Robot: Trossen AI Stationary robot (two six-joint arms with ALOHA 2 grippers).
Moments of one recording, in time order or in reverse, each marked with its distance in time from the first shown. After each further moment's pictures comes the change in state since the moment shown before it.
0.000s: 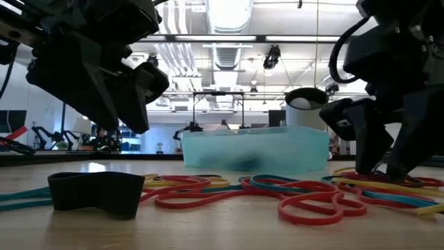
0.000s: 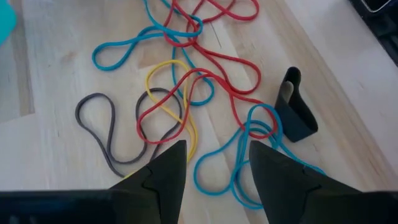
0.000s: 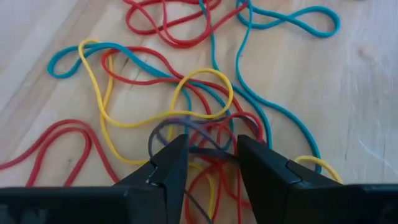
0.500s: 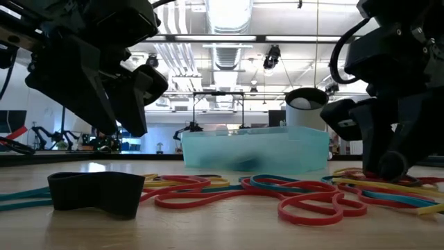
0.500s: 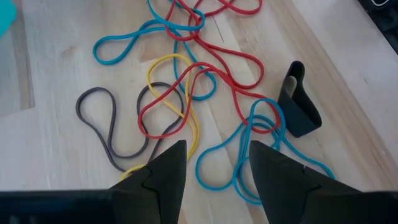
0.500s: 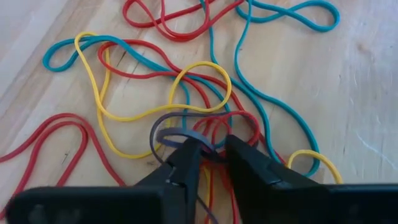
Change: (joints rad) left arm 0.000 0.000 -0.006 -0.003 -0.002 0.000; right arm 0.000 -0.004 0.000 -0.016 0.003 -0.009
